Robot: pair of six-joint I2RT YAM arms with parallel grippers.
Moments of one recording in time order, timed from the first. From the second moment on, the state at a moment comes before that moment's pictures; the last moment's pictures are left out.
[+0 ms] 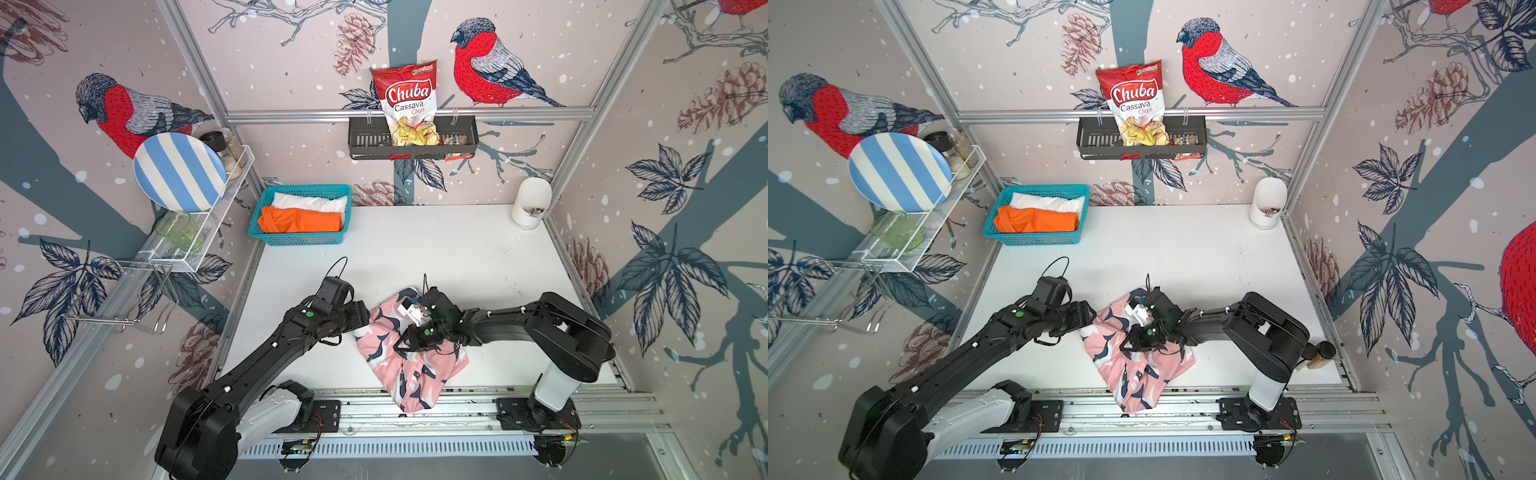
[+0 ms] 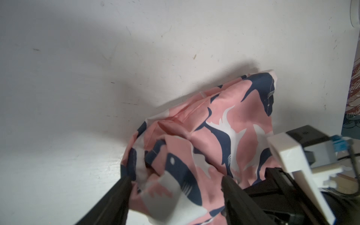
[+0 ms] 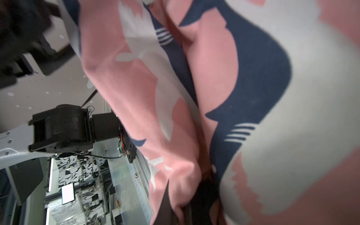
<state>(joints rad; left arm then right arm) -0.47 1.03 0.63 -0.59 0.15 -0.74 0.92 1.71 0.76 0.13 -0.63 0.70</state>
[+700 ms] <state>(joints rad) -0.60 1.28 0.50 -0.26 0.22 -0.89 0.89 1.67 1.06 -0.31 -0.30 0.53</state>
